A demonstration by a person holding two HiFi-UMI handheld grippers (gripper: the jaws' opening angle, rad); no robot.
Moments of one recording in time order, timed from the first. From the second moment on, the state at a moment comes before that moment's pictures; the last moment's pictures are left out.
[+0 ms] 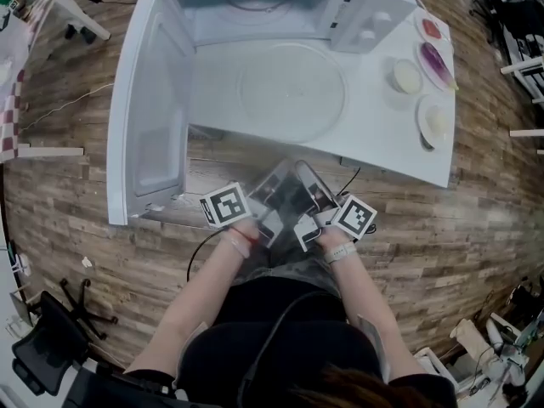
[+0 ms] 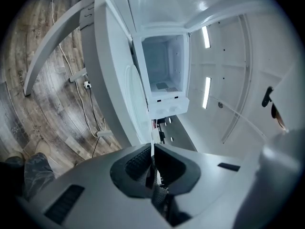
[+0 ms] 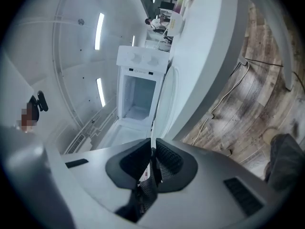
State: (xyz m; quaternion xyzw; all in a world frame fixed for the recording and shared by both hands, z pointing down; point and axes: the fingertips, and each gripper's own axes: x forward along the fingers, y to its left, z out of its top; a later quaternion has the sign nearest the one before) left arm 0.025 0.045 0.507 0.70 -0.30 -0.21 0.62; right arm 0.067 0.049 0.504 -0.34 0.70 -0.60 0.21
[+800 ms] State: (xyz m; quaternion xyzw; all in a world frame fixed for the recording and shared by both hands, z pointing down) left arm 0.016 0.034 0.437 0.83 -0.34 -0.14 0.42; right arm 0.049 0.042 0.438 -0.36 0.84 -0.39 0.09
